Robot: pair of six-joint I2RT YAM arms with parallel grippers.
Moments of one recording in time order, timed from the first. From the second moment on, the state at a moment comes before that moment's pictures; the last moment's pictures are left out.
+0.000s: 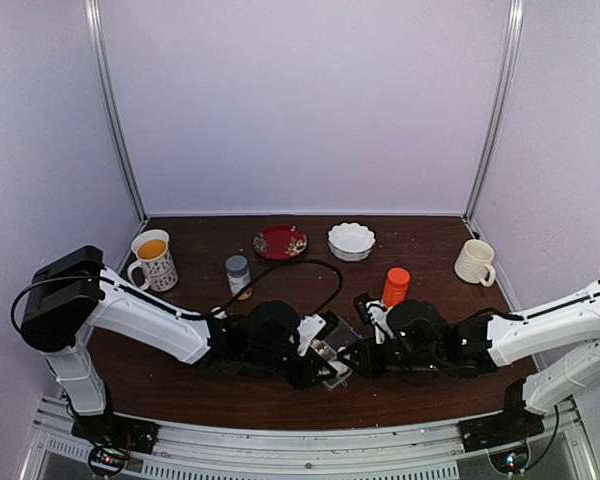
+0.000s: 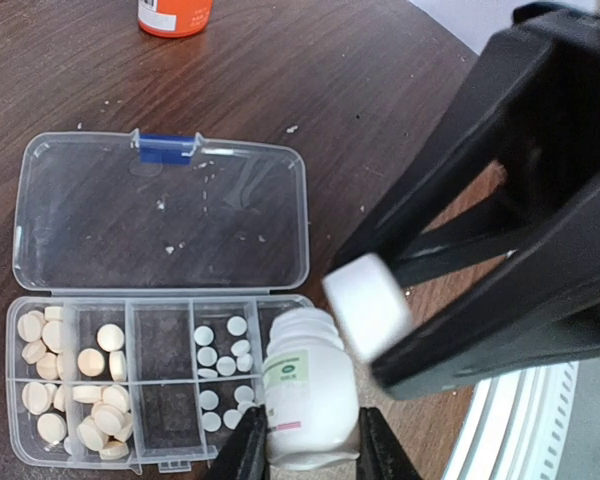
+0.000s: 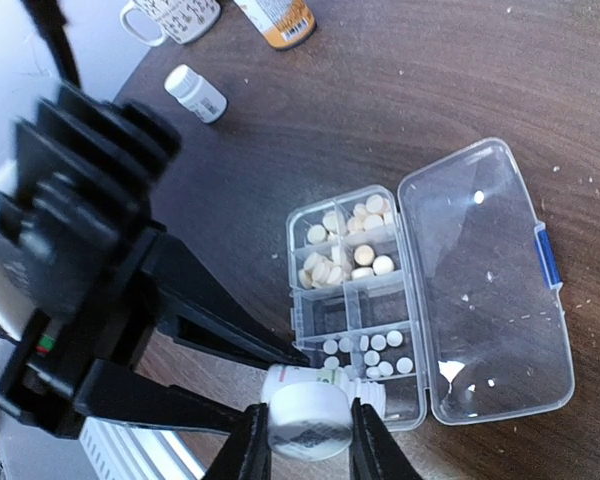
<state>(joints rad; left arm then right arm) -1.20 1.80 0.89 0.26 0.15 -0.39 1.14 1.30 0.56 0.12 0.09 0.71</state>
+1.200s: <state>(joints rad) -1.20 1.80 0.87 0.27 0.16 -0.38 1.15 1.39 0.62 -0.04 0.10 0.64</state>
